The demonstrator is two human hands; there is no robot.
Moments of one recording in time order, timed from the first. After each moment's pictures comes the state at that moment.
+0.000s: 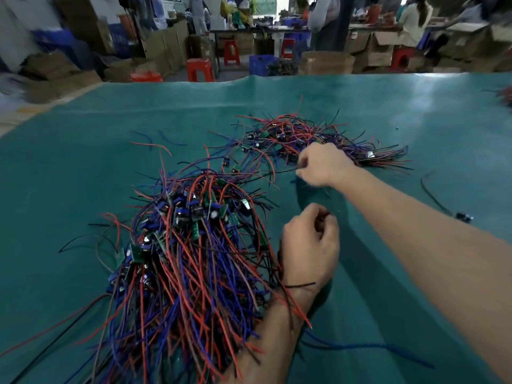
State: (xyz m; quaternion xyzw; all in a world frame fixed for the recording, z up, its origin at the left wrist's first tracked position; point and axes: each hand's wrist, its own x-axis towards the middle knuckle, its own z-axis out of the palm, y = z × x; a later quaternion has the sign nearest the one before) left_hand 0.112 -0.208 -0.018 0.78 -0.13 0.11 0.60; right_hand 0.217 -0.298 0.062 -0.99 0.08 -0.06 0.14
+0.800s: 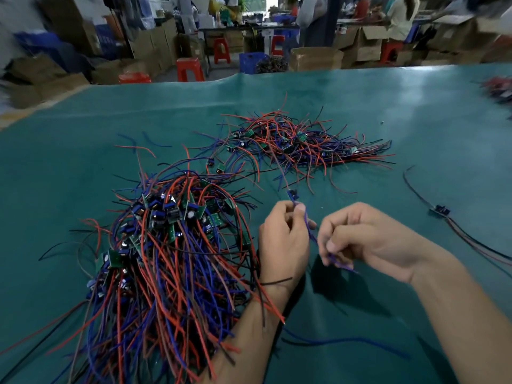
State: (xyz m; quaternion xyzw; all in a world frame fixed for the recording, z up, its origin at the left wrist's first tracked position) left_hand 0.117 -0.206 -0.021 0.74 -0.07 0.07 0.67; right_hand 0.072 -0.344 0.039 -0.72 -0.06 0.18 0.67
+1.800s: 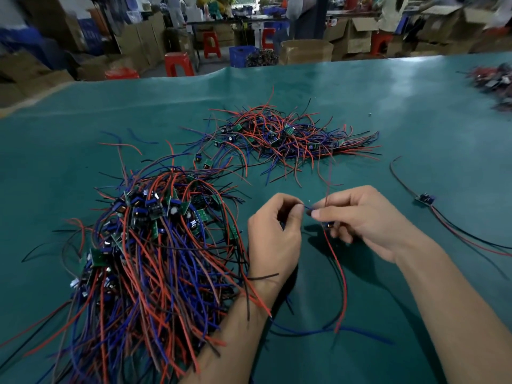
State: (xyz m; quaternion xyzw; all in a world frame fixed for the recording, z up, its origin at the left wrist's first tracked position) left_hand 0.109 -0.205 -0.017 0.76 -0.15 0.14 0.61; right_hand 0.086 -0.365 0.019 -0.77 0.07 0.01 0.64
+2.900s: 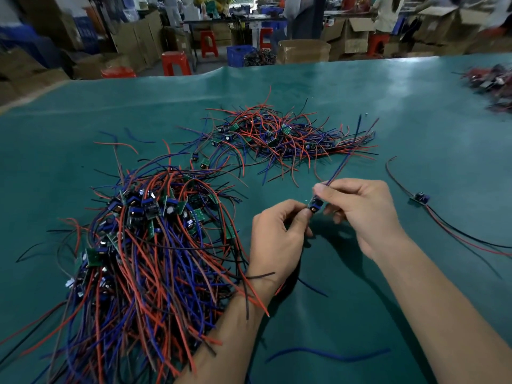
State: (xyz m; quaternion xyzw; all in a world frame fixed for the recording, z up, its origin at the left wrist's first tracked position) left_hand 0.106 -0.207 -0.018 0.76 -0.18 0.05 0.63; right_hand 0.094 -0.356 0.011 -0.71 0.13 -0.19 0.67
